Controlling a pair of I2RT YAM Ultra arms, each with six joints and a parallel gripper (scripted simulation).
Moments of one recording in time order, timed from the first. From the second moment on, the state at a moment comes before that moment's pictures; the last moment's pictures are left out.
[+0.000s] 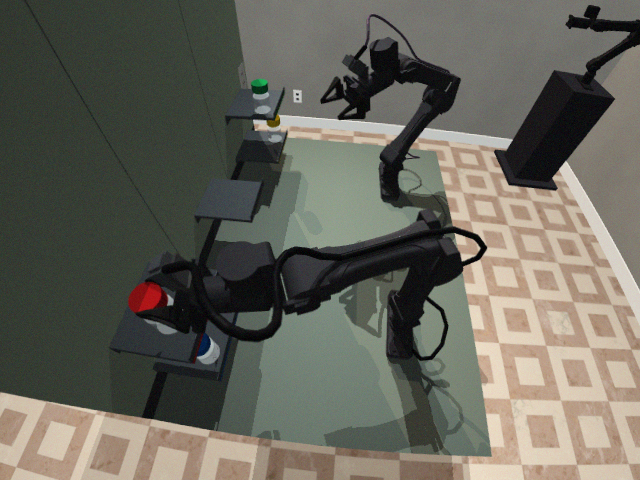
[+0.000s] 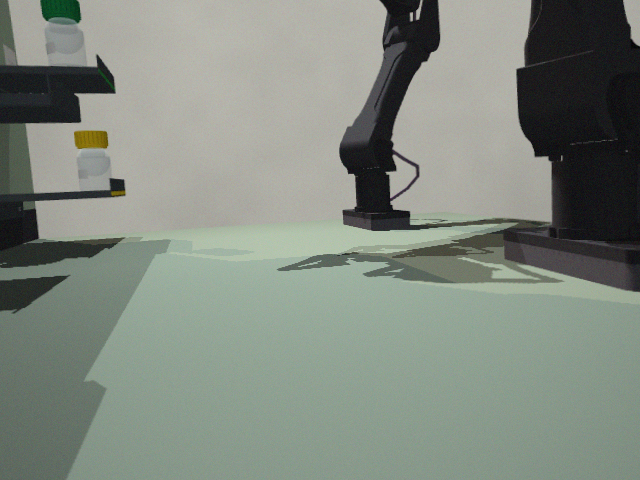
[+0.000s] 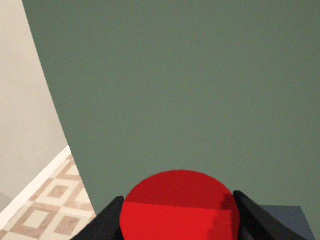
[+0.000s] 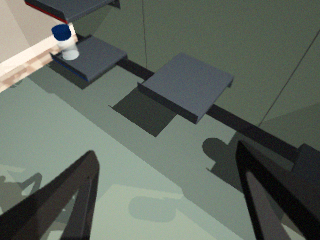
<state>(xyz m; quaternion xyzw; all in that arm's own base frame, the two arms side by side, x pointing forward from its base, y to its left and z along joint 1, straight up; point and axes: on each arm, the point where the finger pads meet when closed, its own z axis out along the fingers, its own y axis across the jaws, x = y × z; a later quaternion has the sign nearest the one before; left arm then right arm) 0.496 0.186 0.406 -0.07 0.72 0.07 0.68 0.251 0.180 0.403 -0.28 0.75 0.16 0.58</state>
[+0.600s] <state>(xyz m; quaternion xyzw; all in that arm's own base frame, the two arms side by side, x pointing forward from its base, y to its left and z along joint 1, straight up) 0.496 0.186 0.419 -0.07 0.70 0.08 0.71 0.251 0.180 0.403 -0.28 0.75 0.16 0.58</state>
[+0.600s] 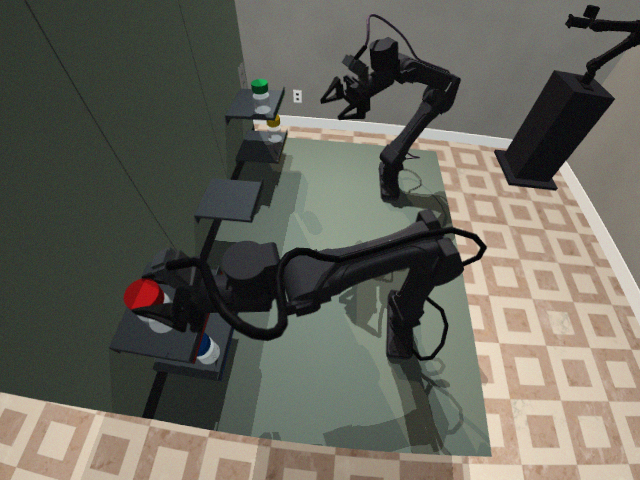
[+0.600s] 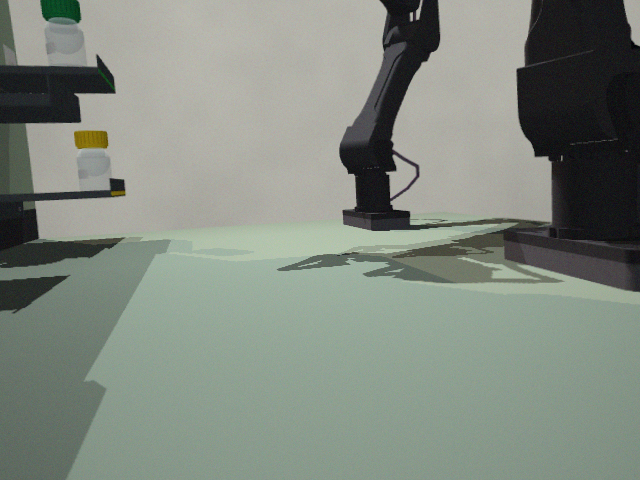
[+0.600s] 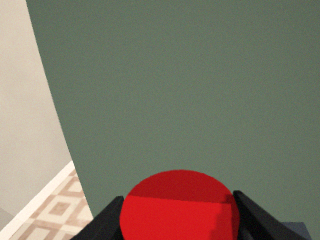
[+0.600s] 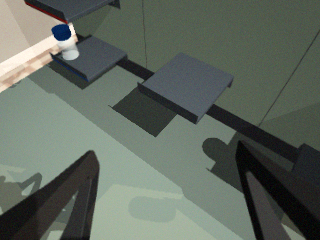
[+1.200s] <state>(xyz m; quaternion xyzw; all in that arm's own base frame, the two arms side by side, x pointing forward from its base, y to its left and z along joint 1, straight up) 0.499 0.188 0.375 -0.07 0.71 0.08 0.70 0.251 0.180 0.403 -0.28 0.75 0.16 0.58</state>
